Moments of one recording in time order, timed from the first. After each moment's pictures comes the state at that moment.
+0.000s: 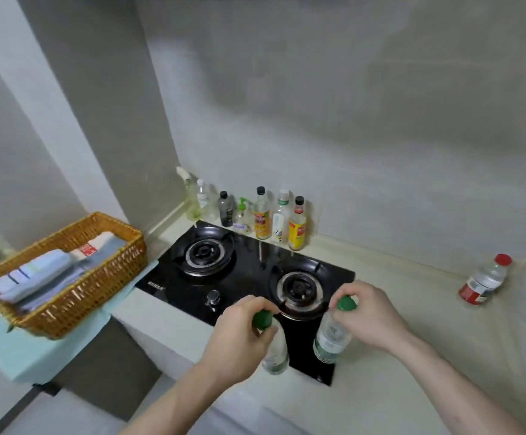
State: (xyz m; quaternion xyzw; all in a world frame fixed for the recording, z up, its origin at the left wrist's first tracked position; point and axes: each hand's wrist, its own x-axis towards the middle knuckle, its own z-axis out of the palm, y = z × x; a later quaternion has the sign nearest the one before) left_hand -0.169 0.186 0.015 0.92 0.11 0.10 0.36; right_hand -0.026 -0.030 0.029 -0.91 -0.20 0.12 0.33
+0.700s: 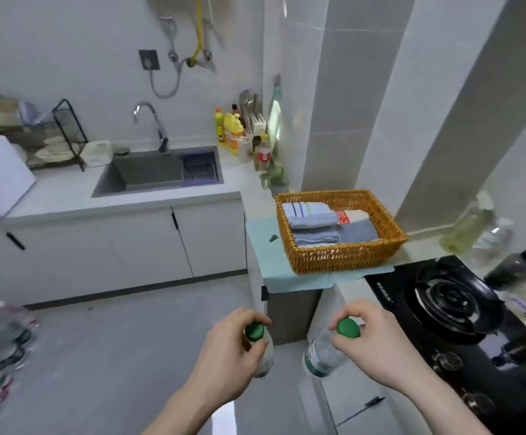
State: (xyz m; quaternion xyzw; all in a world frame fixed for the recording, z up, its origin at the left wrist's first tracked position) left_hand -0.522 0.412 0.002 0.75 0.51 0.24 0.34; right_hand -0.270 0.364 0.036 -0.73 -0.56 0.30 0.26
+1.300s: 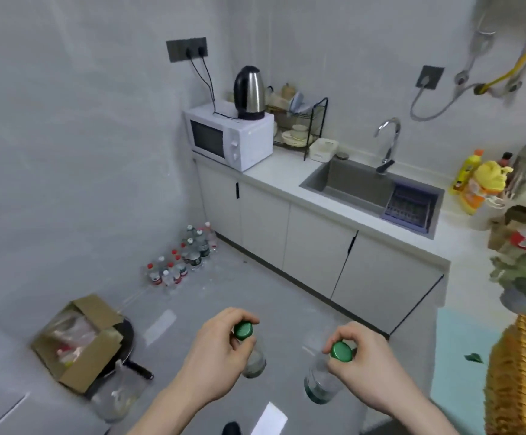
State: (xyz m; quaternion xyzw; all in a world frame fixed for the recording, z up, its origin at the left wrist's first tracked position) left_hand -0.737 0.430 0.002 0.45 0.79 0.35 0.22; right_hand -0.517 0.575 0.007 -0.46 -0.80 0.38 0.08
